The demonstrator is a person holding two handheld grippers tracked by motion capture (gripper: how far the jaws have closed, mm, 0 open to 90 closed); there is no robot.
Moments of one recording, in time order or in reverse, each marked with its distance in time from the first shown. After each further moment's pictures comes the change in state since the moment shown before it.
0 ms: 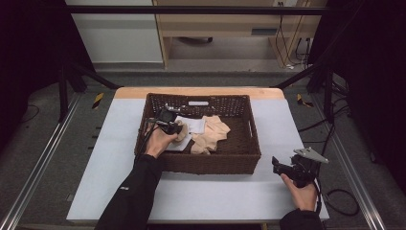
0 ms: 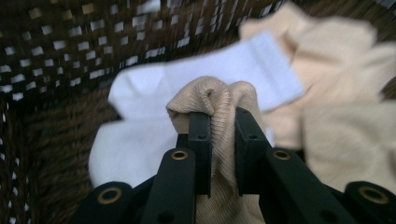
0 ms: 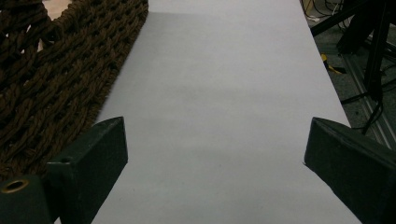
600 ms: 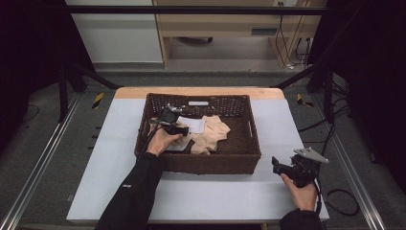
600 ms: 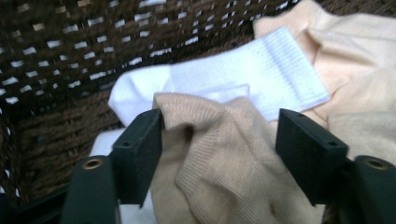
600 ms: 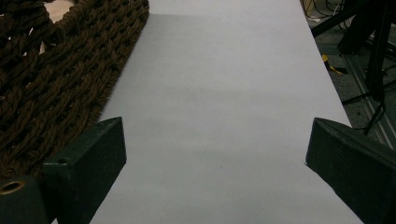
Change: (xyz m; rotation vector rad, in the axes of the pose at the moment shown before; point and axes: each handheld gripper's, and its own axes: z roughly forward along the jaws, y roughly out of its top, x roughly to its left) left arm 0.001 -0.004 0.022 0.042 0.053 0.012; right arm 0.000 0.000 0.000 -0.004 0.004 0.005
